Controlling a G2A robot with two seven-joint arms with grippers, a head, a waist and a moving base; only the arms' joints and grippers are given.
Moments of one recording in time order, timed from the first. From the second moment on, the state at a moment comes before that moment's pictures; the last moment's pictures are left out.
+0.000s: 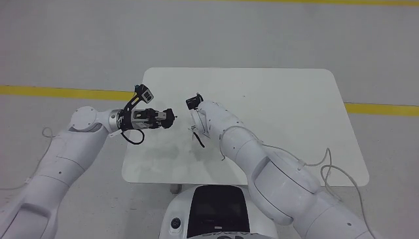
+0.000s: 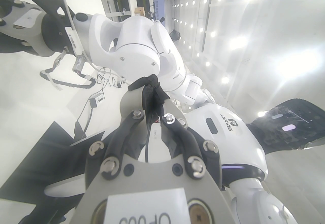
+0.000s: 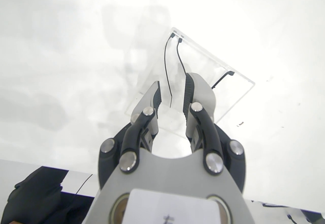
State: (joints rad) left arm 0.98 -0.87 -0.93 -1.12 -0.92 -0.34 -1.39; right arm -0.57 -1.97 0.66 -0.19 -0.99 0.22 0.84
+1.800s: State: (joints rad) left arm 0.98 -0.87 -0.93 -1.12 -0.92 -0.34 -1.39; right arm -0.58 -1.98 0.68 -0.17 -1.02 0.24 0.80
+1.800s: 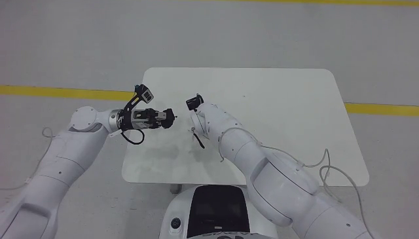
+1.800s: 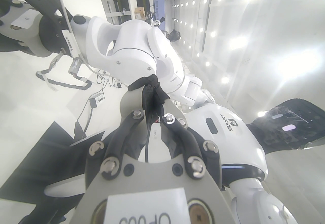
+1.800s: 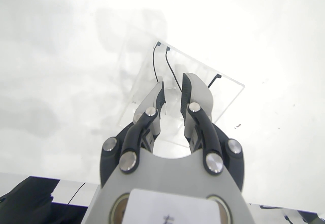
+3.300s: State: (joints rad) left arm 0.98 -0.87 -0.93 -1.12 -0.92 -0.34 -1.39; right arm -0.58 -1.97 0.69 -0.15 -1.03 0.23 0.81
